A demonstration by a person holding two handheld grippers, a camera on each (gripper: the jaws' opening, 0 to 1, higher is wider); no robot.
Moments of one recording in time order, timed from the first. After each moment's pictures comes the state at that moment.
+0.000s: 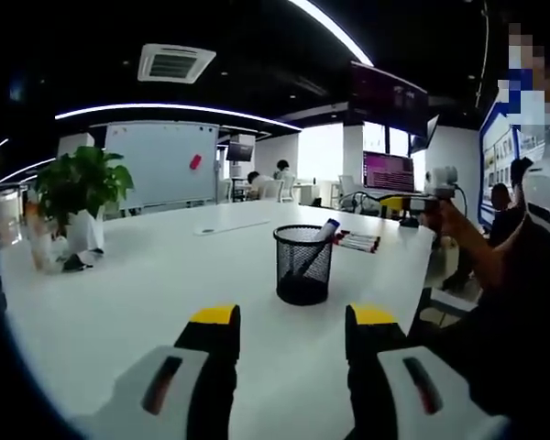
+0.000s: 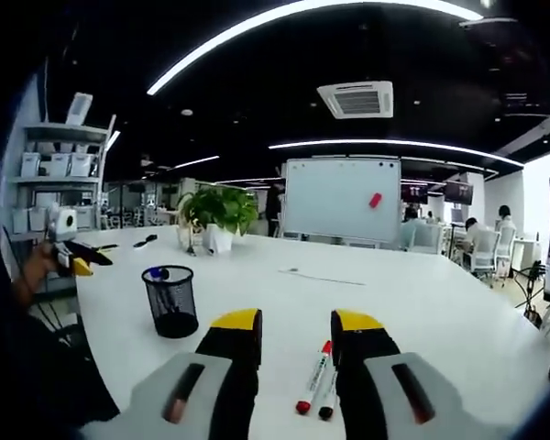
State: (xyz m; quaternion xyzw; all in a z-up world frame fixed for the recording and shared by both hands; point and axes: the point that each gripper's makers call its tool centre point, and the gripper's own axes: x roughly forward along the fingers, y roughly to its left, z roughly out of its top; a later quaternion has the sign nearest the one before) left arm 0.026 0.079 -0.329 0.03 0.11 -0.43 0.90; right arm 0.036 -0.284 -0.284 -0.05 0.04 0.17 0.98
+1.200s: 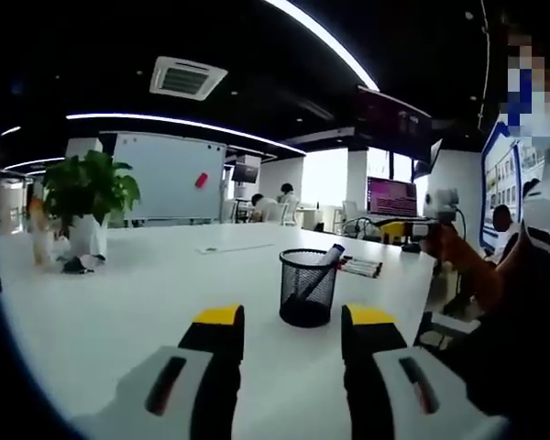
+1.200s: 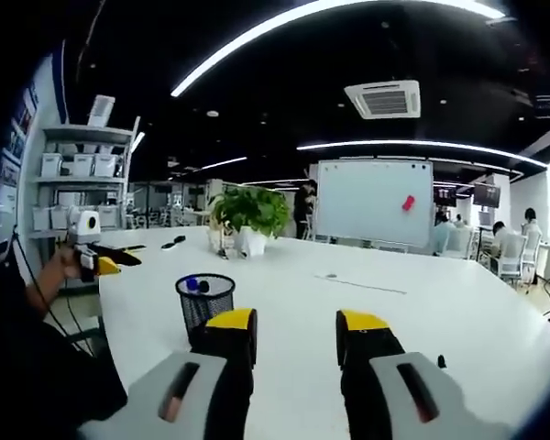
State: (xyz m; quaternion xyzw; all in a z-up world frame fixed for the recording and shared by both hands) left arm 0.035 0.083 -0.314 -0.01 0.06 -0.42 0.91; right arm 0.039 -0.235 -0.278 -0.05 0.03 0.23 0.97
